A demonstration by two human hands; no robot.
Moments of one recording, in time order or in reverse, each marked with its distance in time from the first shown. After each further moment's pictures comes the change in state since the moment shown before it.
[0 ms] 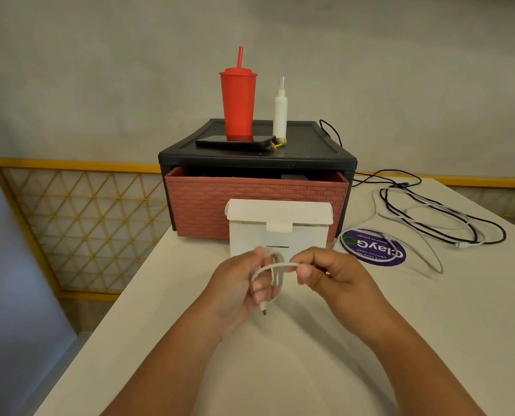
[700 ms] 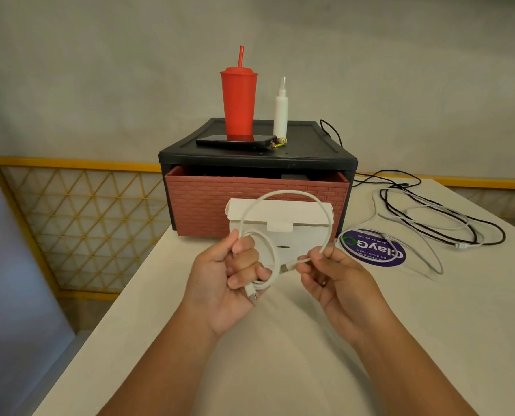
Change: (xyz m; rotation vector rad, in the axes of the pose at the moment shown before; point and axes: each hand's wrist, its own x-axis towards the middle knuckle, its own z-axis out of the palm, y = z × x) left_hand -0.005 0.014 -0.009 -0.578 -0.150 -0.031; right_hand 0.007 0.003 0.008 0.815 0.385 0.493
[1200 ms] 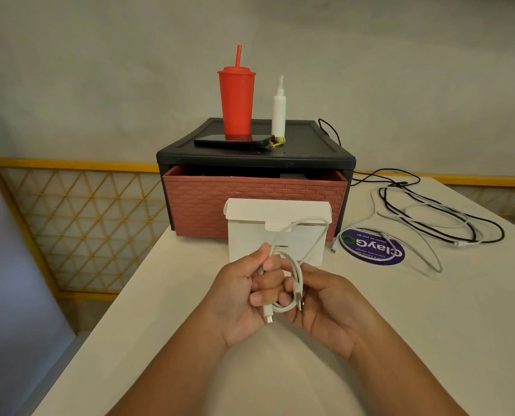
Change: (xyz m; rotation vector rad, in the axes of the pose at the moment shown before) left_hand -0.002 -0.019 0.010 0.216 0.003 -0.122; right_hand -0.004 0.008 0.005 0.062 -0.224 0.303
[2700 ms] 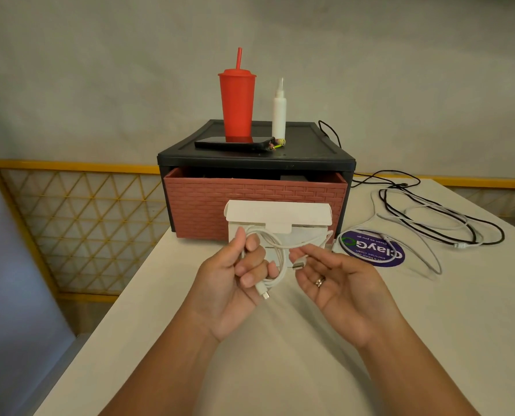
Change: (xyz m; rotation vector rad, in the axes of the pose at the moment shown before) left_hand -0.001 0.011 -0.006 -0.083 -0.044 0.208; right_hand 0.000 -0.015 -0.011 0.218 0.112 -0.185
